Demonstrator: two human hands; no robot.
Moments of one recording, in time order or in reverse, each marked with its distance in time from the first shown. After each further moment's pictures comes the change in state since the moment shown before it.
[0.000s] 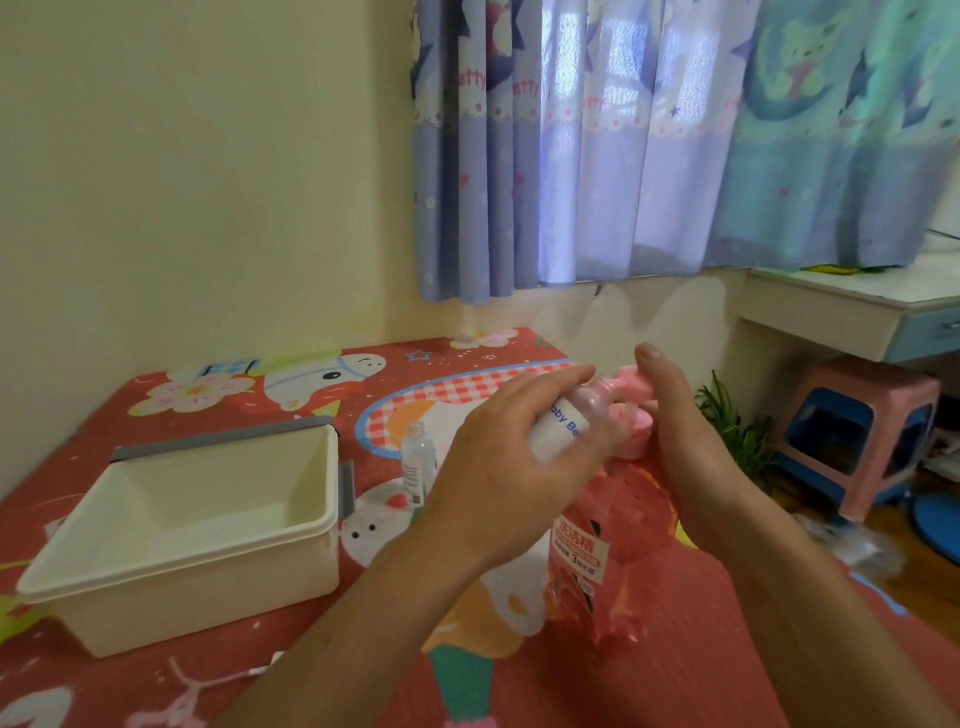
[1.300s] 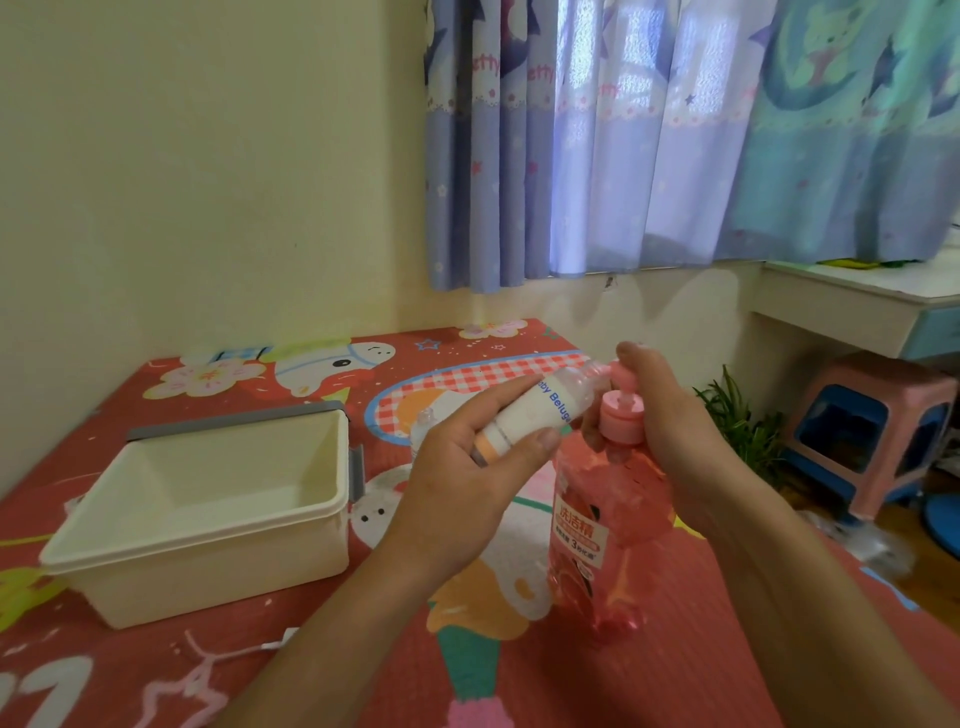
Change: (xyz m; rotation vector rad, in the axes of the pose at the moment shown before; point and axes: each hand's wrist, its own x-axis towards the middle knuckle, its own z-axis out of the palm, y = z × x) left_hand -0.021 -0.023 -0.013 -0.416 0.061 -0.181; right_hand 0.008 0.000 0.011 -0.159 0.040 0.018
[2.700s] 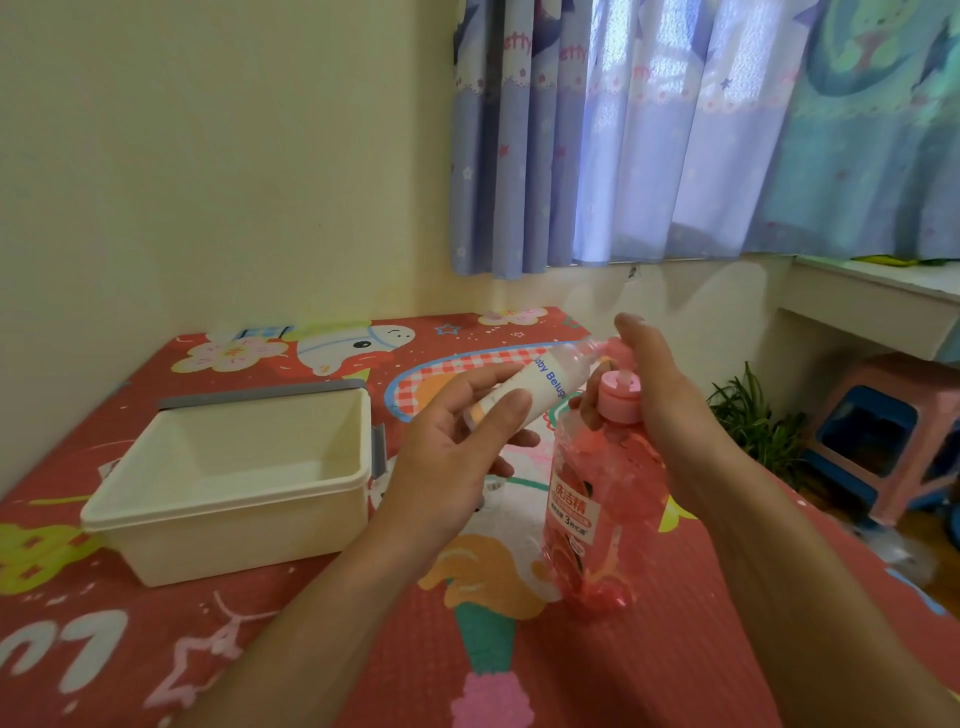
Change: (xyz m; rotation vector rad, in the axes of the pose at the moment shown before) left_hand -0.005 -0.008 -0.020 -0.061 0.103 -0.102; right_hand 0.001 -0.006 0.021 -0.022 0.005 0.037
